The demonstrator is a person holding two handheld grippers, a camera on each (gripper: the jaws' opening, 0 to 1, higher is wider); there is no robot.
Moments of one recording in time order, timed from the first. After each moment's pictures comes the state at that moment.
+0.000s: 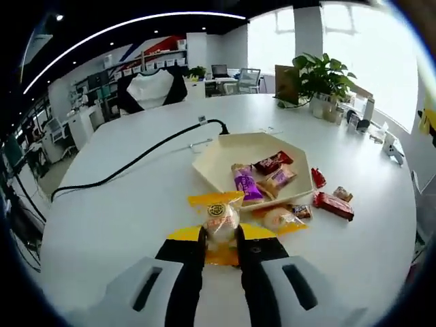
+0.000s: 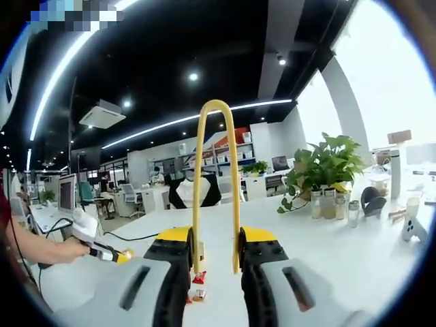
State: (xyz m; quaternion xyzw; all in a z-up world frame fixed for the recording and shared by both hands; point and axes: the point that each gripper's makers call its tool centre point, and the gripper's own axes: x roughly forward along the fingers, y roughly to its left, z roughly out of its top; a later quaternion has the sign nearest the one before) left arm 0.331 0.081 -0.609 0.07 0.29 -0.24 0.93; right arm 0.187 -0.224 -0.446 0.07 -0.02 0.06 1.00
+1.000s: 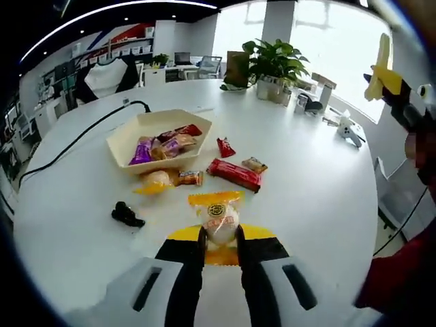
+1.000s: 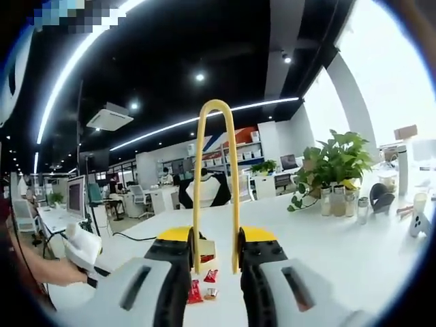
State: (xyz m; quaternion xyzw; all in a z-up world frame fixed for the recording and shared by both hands) left arm 0.230 -0.024 -0.646 0.06 0.34 -0.34 0.87; right arm 0.186 -0.209 -0.449 0.08 -0.02 0.09 0.99
